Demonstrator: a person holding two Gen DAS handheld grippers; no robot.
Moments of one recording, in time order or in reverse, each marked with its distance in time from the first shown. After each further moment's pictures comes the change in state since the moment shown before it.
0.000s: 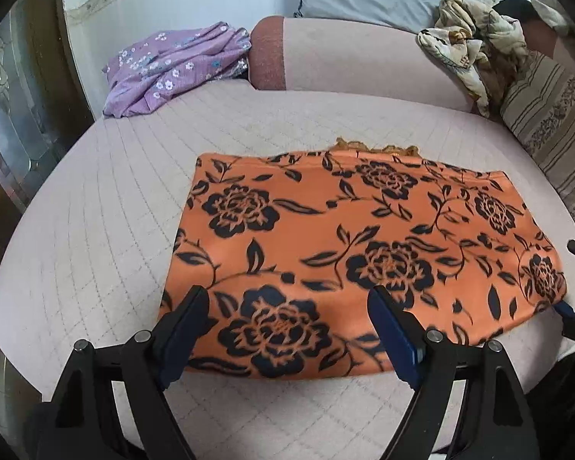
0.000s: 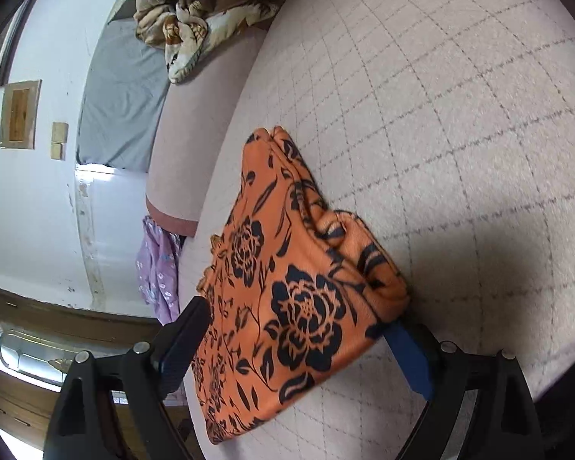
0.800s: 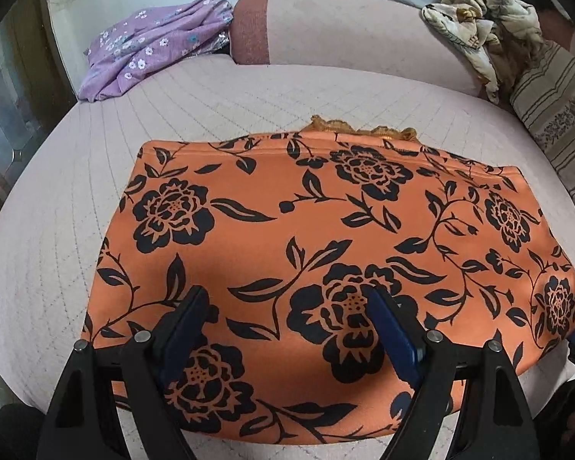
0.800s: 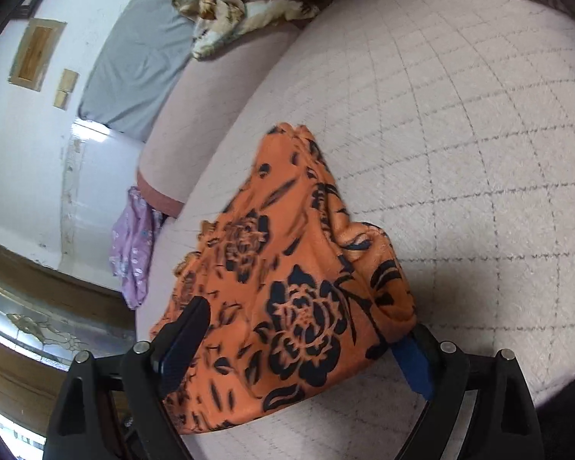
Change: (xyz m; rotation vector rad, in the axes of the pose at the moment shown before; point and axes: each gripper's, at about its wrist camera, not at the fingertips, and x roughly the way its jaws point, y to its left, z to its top) left arm 0.060 -0.042 0.020 -0.024 0.109 -0.007; right arm 0.017 0.024 -0.004 -0.194 0.001 -0.119
